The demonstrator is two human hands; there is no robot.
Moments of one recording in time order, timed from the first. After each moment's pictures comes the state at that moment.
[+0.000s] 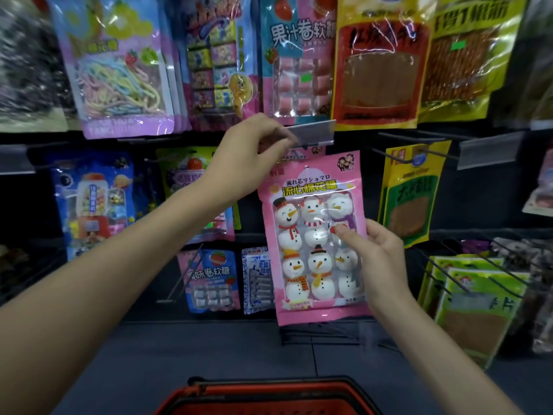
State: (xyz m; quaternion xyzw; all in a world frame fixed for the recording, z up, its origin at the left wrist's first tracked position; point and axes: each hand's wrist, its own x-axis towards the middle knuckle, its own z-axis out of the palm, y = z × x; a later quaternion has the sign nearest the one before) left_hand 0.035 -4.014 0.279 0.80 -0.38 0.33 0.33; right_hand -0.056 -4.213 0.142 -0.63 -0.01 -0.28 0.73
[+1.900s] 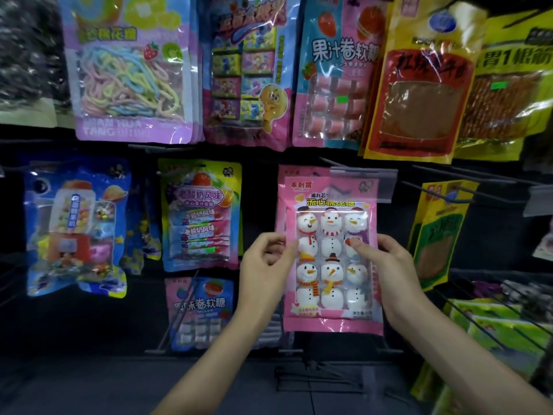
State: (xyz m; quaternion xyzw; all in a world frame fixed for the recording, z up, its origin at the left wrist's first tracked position) left_hand 0.087 -4.020 0.119 0.66 -0.17 0.16 0.71; right_hand 0.031 -4.205 0.155 -0.64 0.07 -0.26 0.72
